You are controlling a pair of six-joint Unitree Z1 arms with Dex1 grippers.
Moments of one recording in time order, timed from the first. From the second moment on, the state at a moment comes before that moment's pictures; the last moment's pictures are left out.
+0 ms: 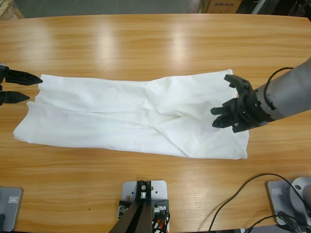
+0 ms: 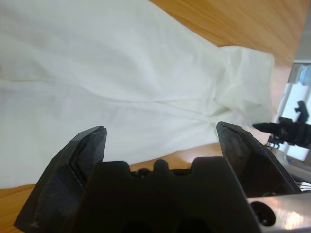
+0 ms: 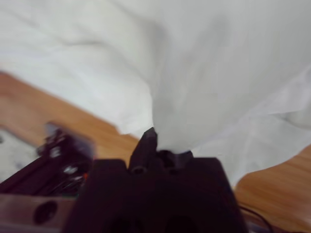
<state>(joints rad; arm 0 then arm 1) -0.04 1.41 -0.79 0.51 -0.56 -0.47 0.63 1.56 -0.77 0.49 0.34 0.59</state>
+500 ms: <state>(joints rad) -0.04 1.40 -0.79 0.52 -0.56 -0.47 0.36 1.49 -0.89 0.49 0.62 0.54</state>
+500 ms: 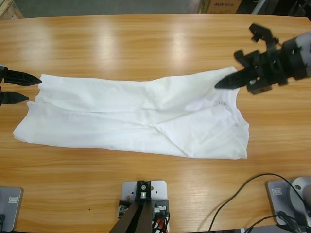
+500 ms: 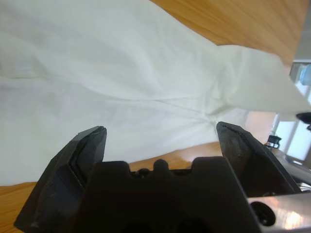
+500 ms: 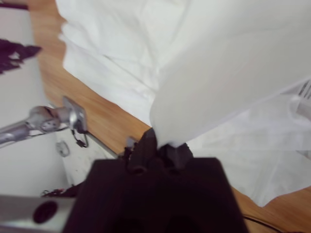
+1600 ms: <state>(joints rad) -0.04 1.37 -0.79 0.54 -0.56 -0.47 0.28 1.77 -0.94 0.47 0.54 0.48</state>
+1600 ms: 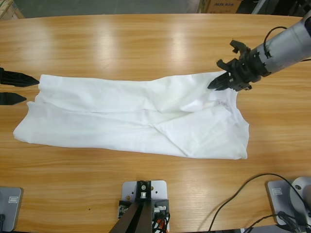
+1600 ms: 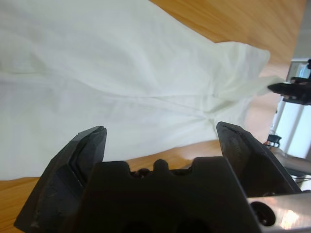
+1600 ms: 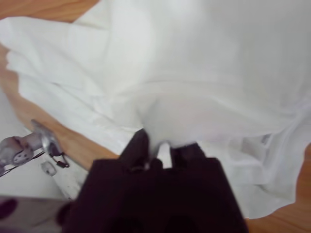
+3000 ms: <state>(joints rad) -0.06 1.37 -0.79 0.56 -0.55 -0.47 0.77 1.65 -0.86 0.35 0.24 0.58</state>
